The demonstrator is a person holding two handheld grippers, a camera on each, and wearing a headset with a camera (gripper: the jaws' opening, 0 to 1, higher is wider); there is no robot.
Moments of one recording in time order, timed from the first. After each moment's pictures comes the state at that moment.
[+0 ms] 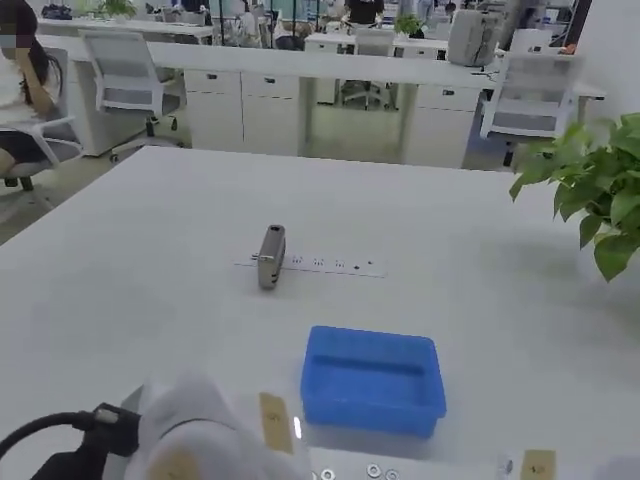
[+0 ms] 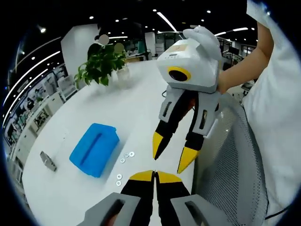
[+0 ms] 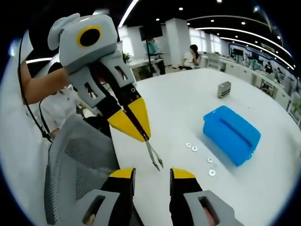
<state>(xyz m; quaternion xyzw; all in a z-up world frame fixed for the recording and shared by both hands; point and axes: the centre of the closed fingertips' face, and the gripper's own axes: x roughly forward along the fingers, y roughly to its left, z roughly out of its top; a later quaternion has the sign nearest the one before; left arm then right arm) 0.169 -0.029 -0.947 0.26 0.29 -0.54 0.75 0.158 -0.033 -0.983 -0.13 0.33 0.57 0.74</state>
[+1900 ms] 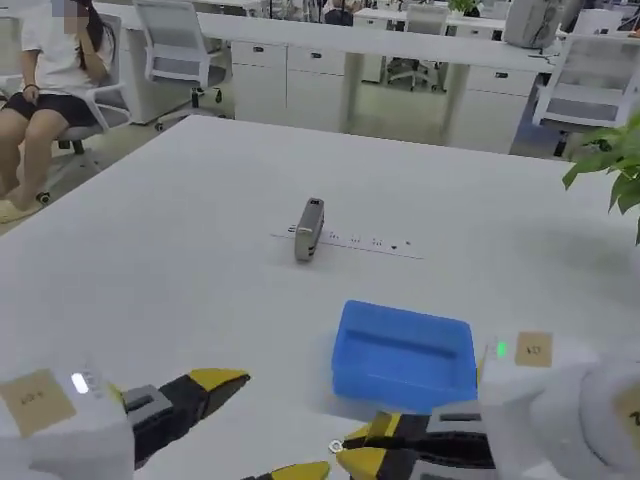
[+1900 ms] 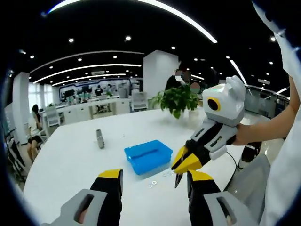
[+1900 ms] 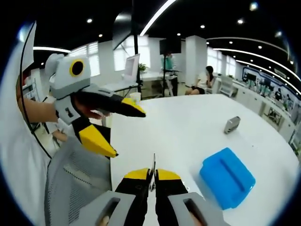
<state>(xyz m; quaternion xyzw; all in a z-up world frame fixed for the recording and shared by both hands) 0.182 0.051 -0.902 0.03 0.17 -0.25 0.95 0.197 0.004 -0.935 -0.16 0.23 0.60 0.75</state>
